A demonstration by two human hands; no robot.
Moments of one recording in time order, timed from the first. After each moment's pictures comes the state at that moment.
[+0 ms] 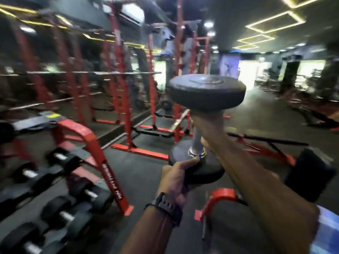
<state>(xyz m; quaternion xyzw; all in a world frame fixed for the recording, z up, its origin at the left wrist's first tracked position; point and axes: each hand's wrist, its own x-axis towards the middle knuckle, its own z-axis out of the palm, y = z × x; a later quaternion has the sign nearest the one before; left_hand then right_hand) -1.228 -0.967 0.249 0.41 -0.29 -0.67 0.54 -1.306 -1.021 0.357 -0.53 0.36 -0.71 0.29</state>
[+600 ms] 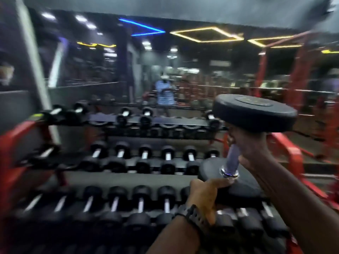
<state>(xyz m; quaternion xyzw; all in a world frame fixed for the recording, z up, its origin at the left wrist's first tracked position) -0.907 -0.633 0.247 0.52 -0.06 -0.35 0.78 -0.892 -0.764 0.332 -0.67 0.11 -0.36 0.64</state>
